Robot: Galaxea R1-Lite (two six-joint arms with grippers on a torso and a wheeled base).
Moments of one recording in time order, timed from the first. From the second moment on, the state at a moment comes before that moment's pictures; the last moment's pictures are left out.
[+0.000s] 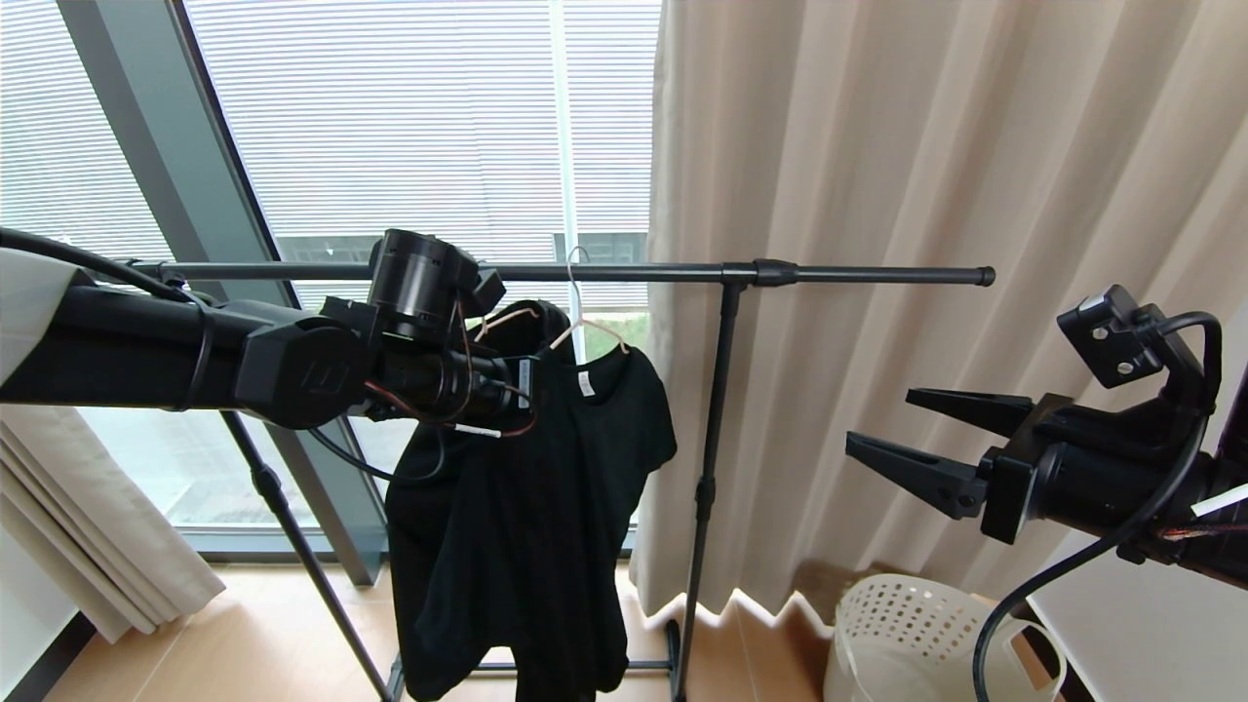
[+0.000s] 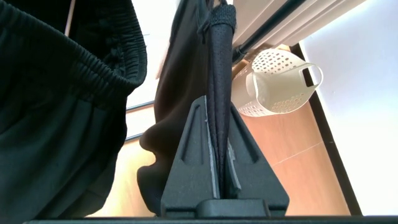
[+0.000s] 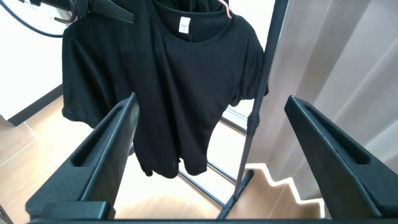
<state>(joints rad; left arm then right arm) -0.40 1.95 -1.33 0.01 -0.12 -0.25 0.35 1.40 -0.54 -0.63 0.32 0.05</state>
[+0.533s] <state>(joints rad) -0.40 1.95 -1.33 0.01 -0.11 -0.24 0.36 1.40 -0.54 -0.63 0.32 0.05</state>
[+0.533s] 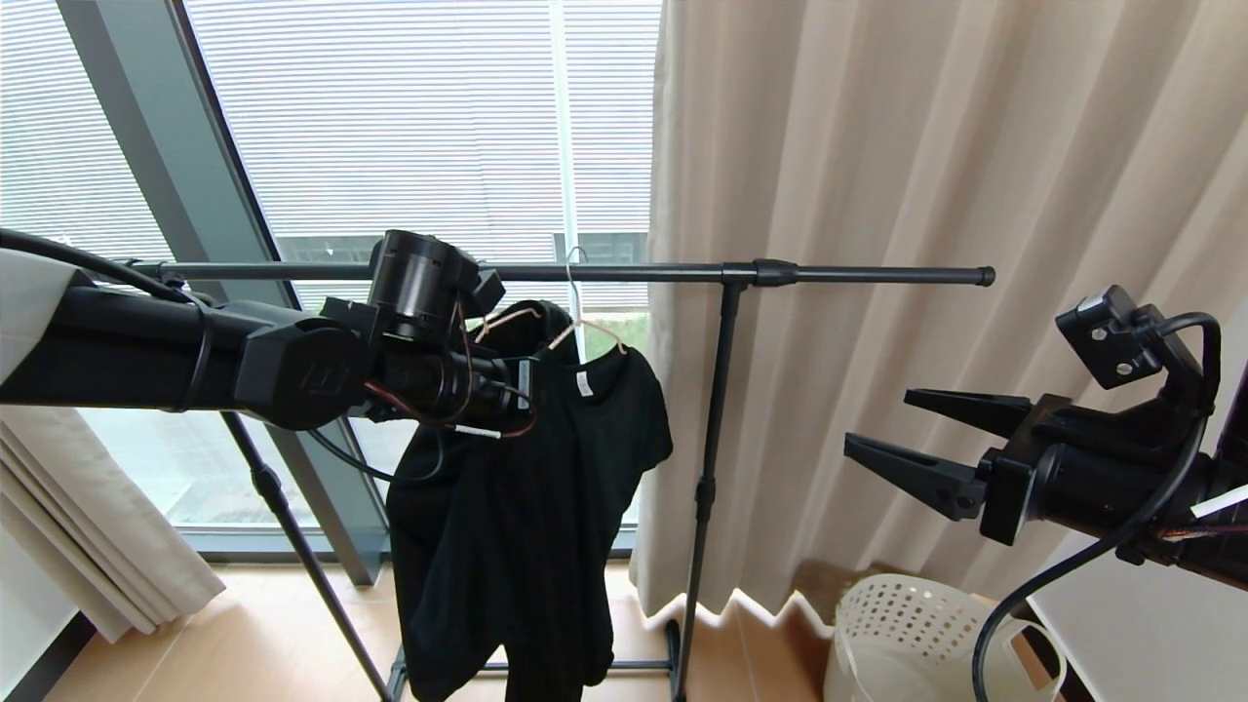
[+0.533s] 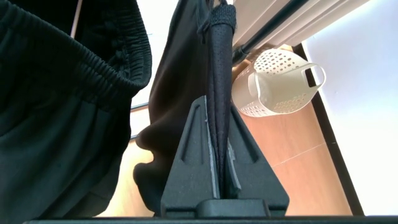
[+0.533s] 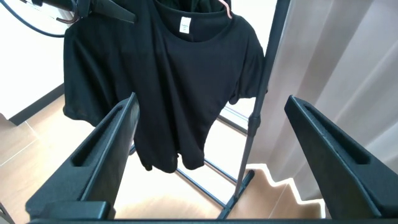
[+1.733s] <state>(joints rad) -0.42 1.91 -1.30 0.01 -0.09 -0.24 0.36 1.40 -0.54 -0.63 0.32 0.05</state>
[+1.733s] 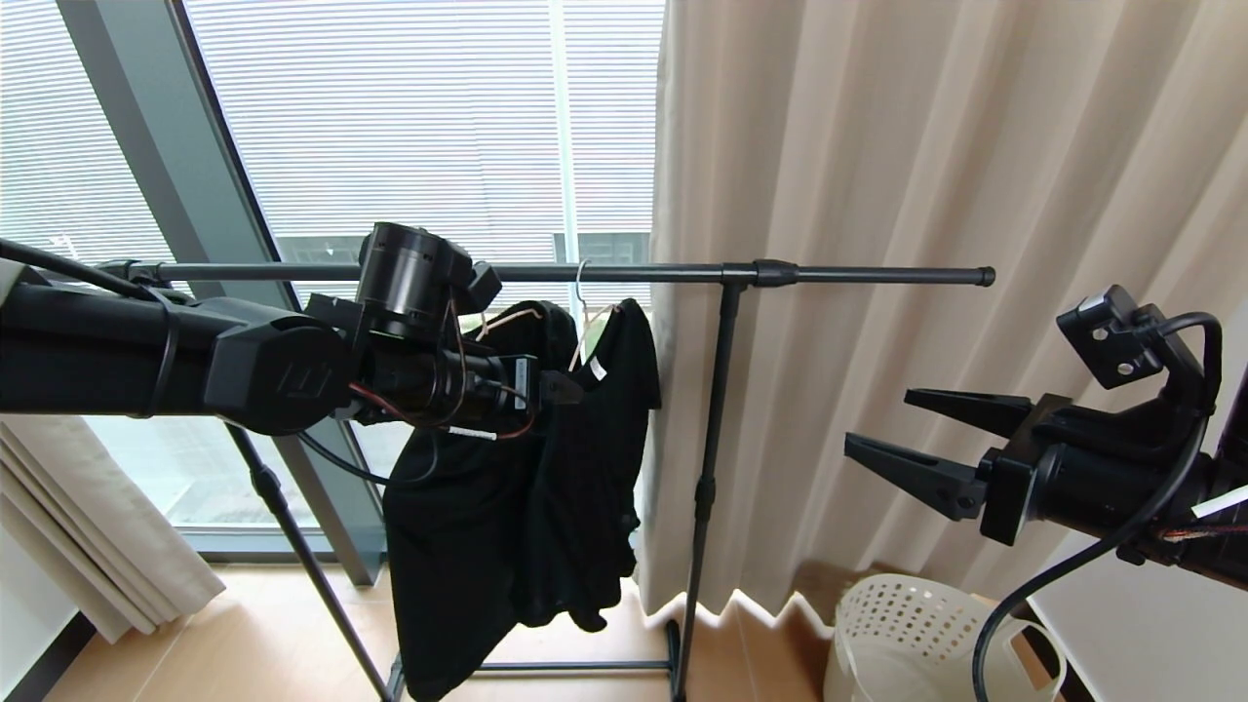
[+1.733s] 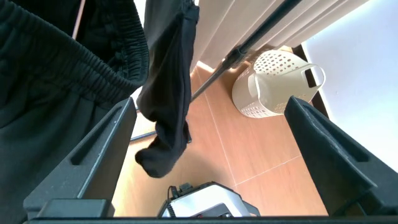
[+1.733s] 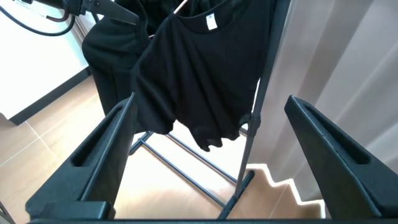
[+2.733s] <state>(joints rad) -0.42 1.48 -1.04 0.03 -0.03 -0.12 0.39 1.13 -0.55 -0.38 0.15 0.03</state>
